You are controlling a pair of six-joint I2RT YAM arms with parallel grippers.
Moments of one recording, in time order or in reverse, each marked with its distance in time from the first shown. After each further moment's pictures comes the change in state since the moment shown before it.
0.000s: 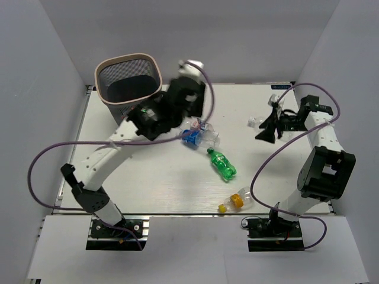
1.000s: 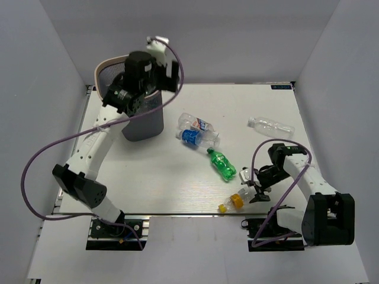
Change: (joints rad) left arm 0.496 0.006 -0.029 0.353 0.332 0.304; right arm 0.301 -0.436 -0.634 -0.299 0.283 -0.791
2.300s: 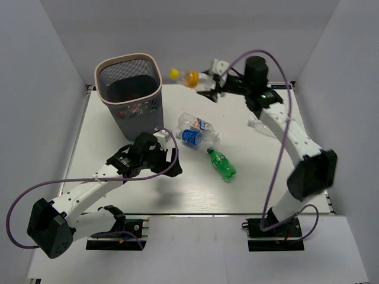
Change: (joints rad) left arm -0.182 -0.569 -1.190 0.087 0.382 -0.361; right arm 0.308 0.364 0.782 1.224 -0.031 1.257
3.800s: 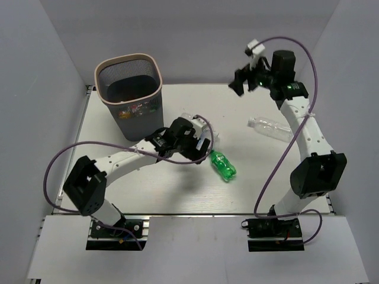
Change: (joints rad) left arm -0.146 0.441 0.298 0.189 -0.101 0.221; right arm -0.156 0.118 0.287 -0.200 0.335 0.397
